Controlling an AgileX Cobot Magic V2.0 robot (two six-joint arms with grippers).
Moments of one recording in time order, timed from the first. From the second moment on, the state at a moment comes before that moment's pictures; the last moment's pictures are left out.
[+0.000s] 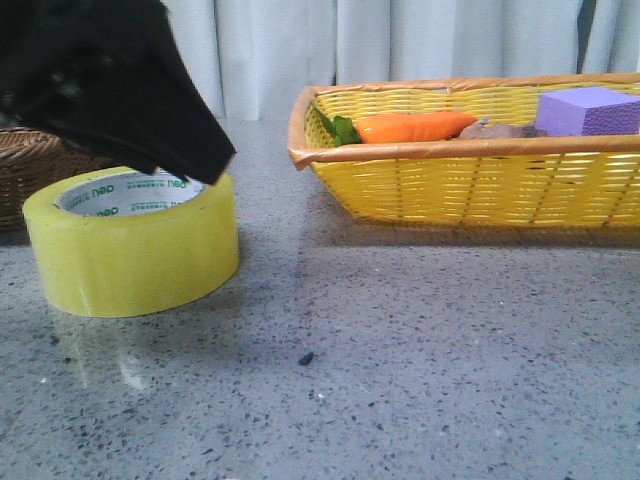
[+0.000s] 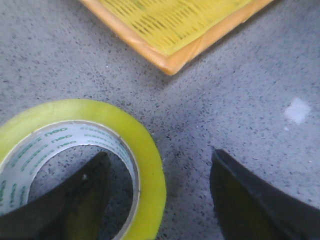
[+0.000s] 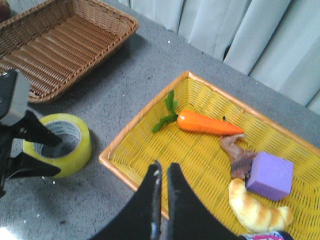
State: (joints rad) left arm -0.73 1.25 -0.86 -0.34 0.51 0.26; right arm 0.79 1.07 -1.71 -0.28 1.28 0.06
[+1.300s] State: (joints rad) left arm -0.73 1.42 -1.05 -0.26 0.72 0.26; right arm 0.79 1.00 -1.65 -0.29 1.28 0.09
